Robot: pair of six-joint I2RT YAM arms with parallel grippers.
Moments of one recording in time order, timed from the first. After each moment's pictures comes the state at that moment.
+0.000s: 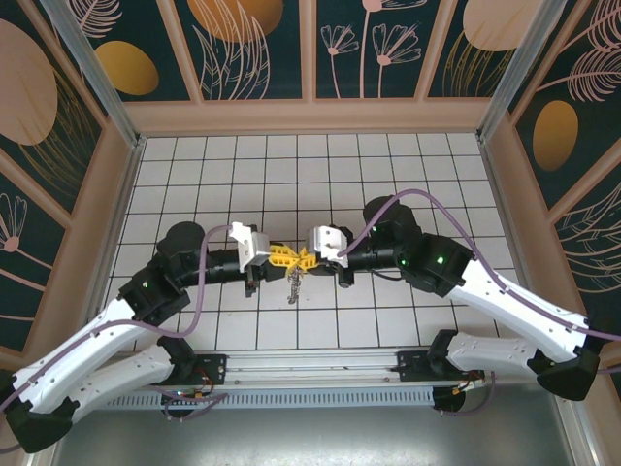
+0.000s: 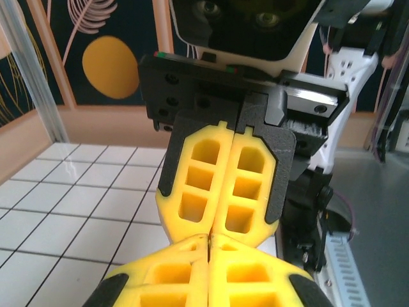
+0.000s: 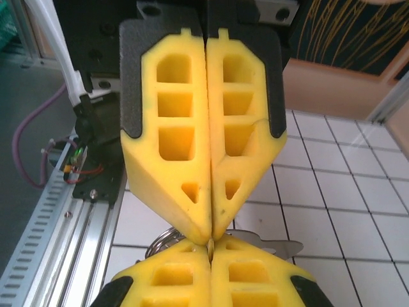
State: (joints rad) left arm -0.82 0.80 0.85 -0.20 0.59 0.11; right arm 1.00 1.06 1.13 -0.50 -0.47 -0.46
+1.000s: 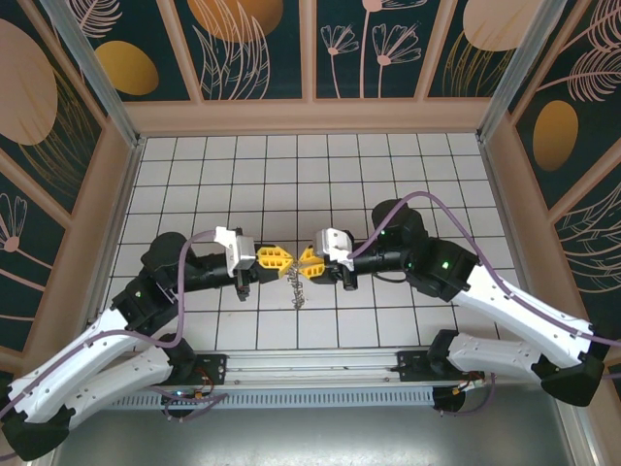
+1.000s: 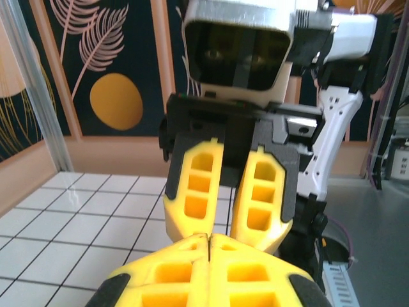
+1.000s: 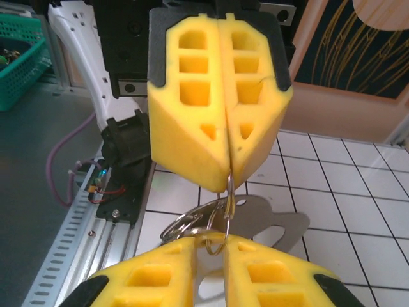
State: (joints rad) left arm -0.82 0.70 0.76 -0.03 0.60 0.01; right arm 0.98 1.01 1.06 -0.39 -0.58 -0.40
